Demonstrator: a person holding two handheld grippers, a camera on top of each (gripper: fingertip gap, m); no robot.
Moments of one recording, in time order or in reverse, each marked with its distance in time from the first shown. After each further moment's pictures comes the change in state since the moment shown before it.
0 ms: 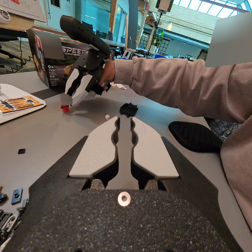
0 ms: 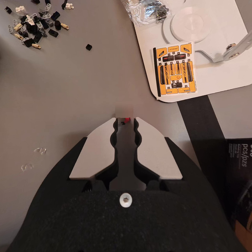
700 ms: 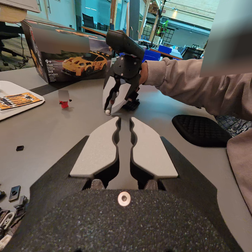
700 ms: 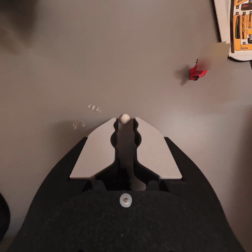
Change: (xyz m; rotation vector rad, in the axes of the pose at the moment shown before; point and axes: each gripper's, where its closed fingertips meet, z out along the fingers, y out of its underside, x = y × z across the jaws) left arm 0.003 0.013 0.005 -0.046 -0.022 0.038; right arm -0.087 0.059 -0.021 -0.096 -0.011 -0.059
